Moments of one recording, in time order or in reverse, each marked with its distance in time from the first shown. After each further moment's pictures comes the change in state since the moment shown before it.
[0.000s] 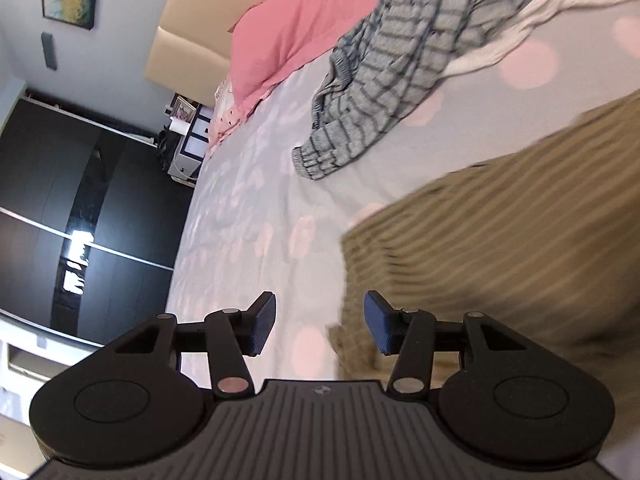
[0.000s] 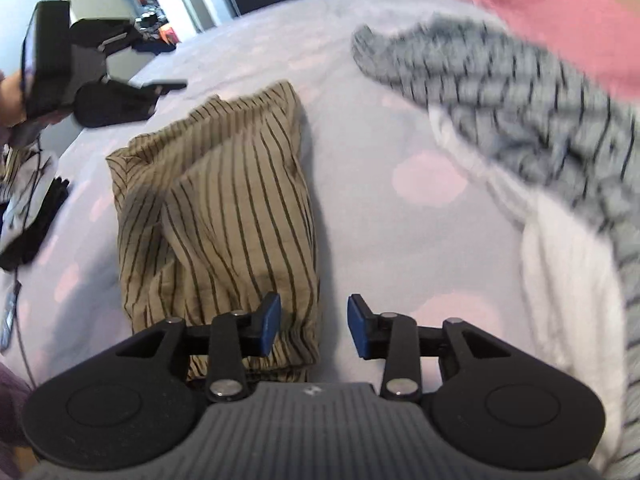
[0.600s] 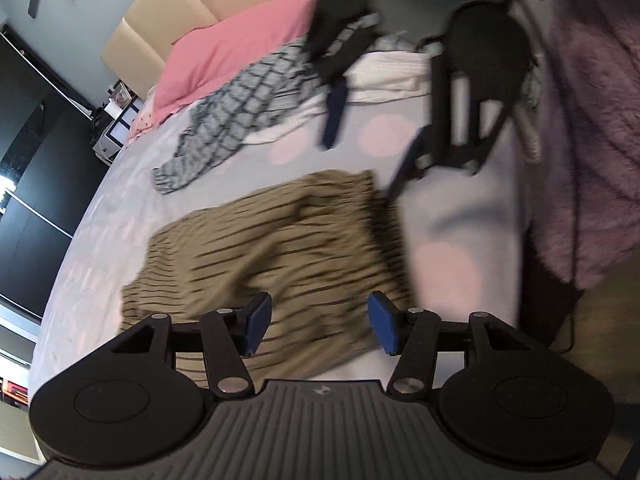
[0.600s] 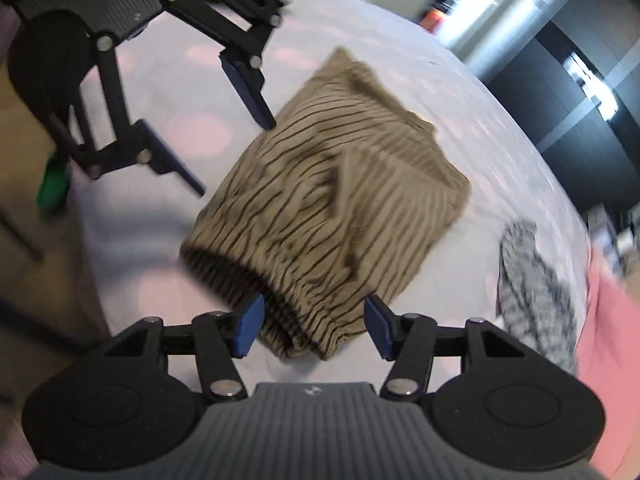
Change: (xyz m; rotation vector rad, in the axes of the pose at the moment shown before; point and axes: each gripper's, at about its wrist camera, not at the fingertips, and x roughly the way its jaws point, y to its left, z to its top) left arm -0.180 -0.176 0.036 -0.211 -0.074 -0.273; right arm -0.023 0.084 -0.045 -1.169 0.024 0.011
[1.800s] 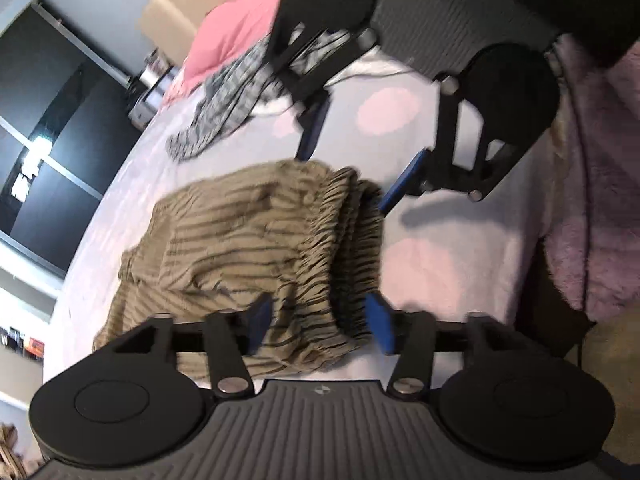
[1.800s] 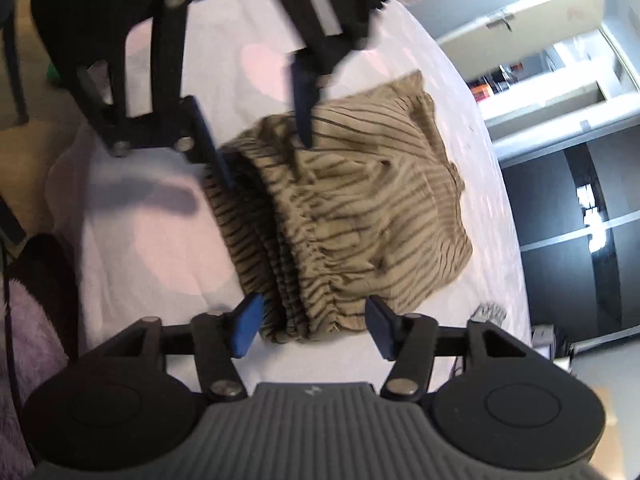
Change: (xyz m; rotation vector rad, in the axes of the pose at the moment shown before) left arm 0.017 -0.063 0.004 -0.061 0.082 0.125; right arm 0.031 0.068 -0.020 -0.431 -0.015 -0.138
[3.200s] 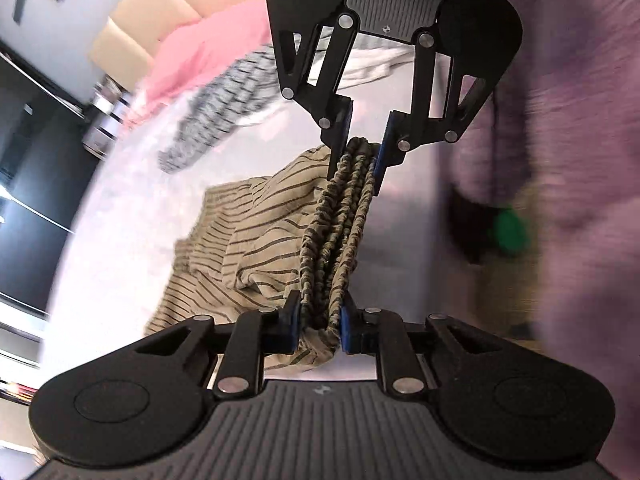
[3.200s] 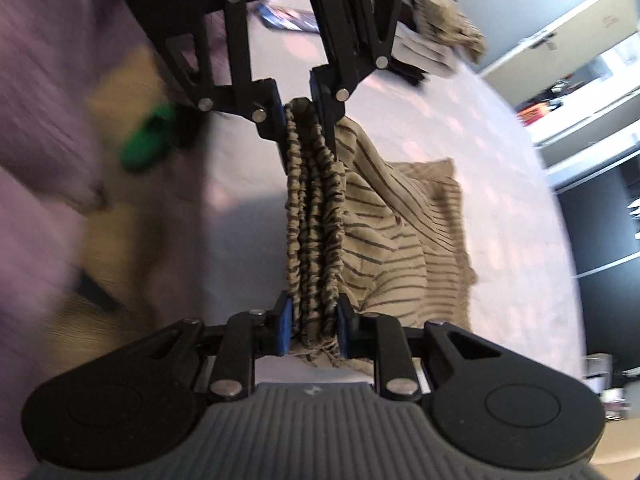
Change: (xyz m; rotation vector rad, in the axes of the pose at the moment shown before) left arm -0.157 0.061 -0.057 0.106 -0.002 -0.222; right arm -0.118 -0.017 0.082 0.076 -0.093 0.285
